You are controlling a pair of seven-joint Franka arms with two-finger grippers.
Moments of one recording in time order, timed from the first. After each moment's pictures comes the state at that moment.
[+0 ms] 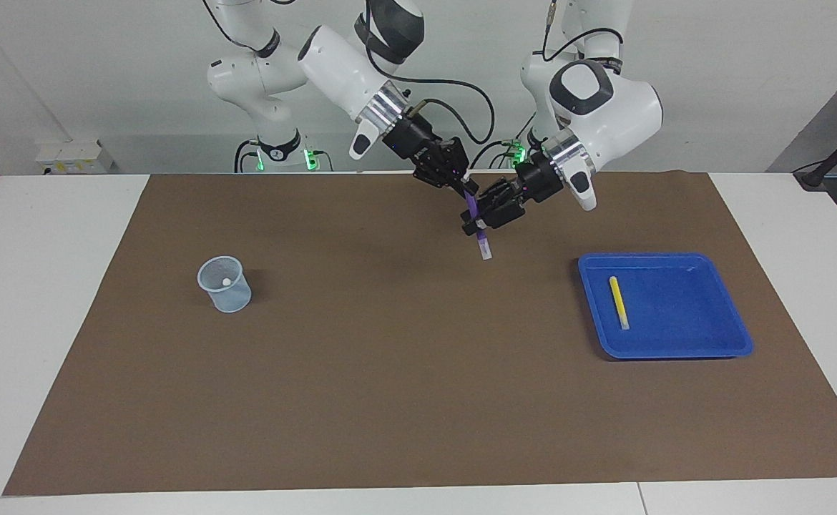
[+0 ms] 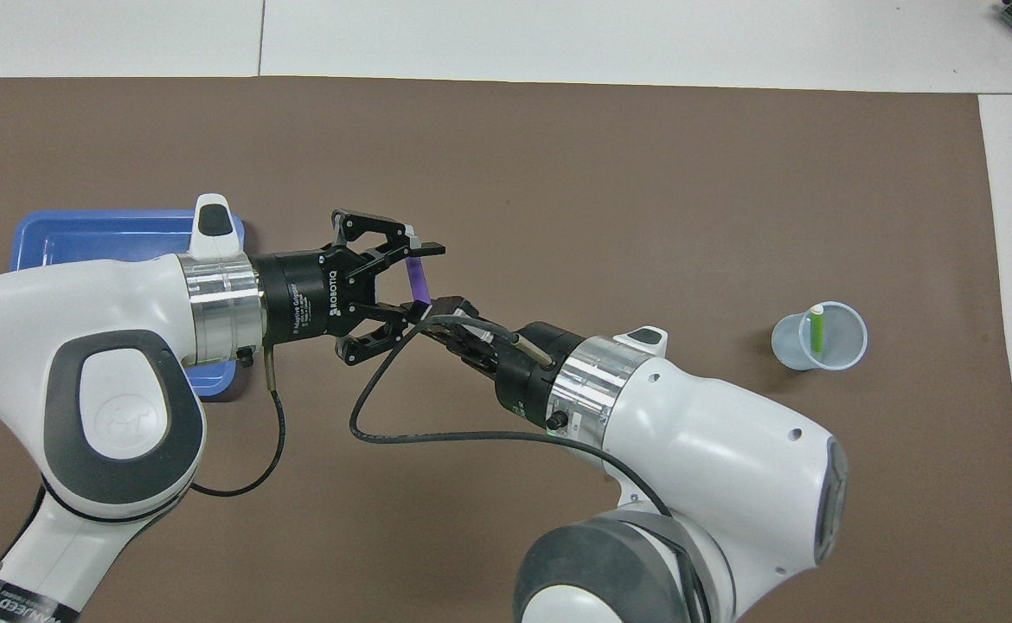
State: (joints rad) left arm -0.35 -0.08 -0.06 -2.07 -1.20 2.30 -0.86; right arm 0.33 -0.05 0.37 -2.04 1.04 2.77 0.49
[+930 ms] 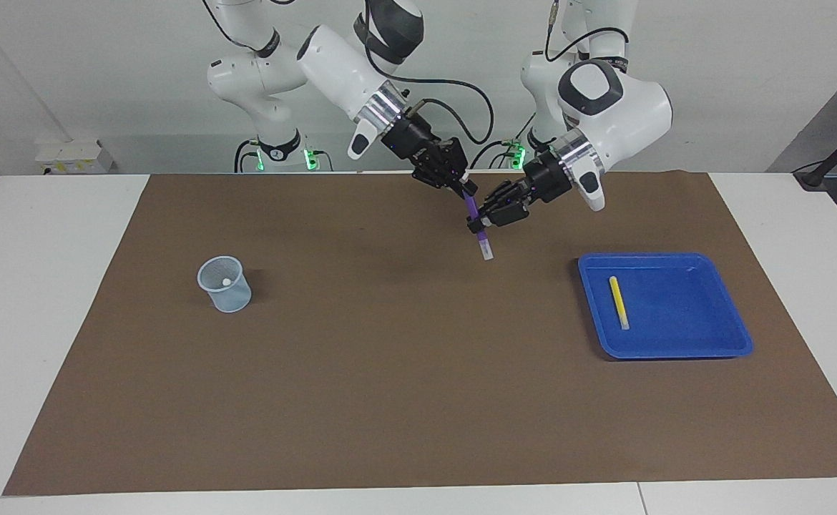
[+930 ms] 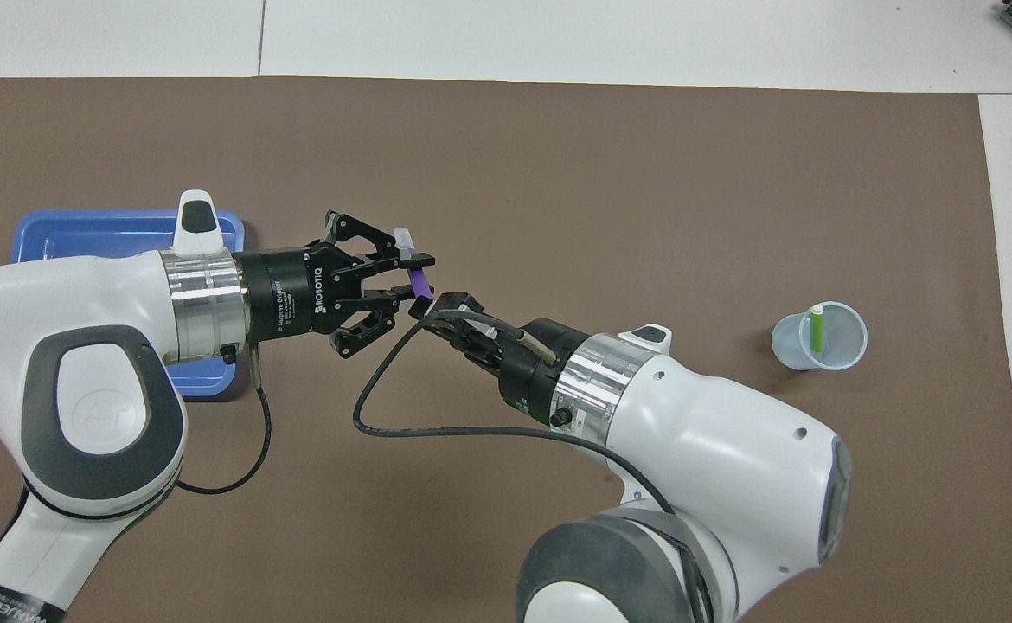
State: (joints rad) left arm -0.33 -0.08 -0.05 -2.07 -1.20 2.28 -0.84; right arm 0.33 -0.05 0.37 -2.04 1.04 2.78 0.49
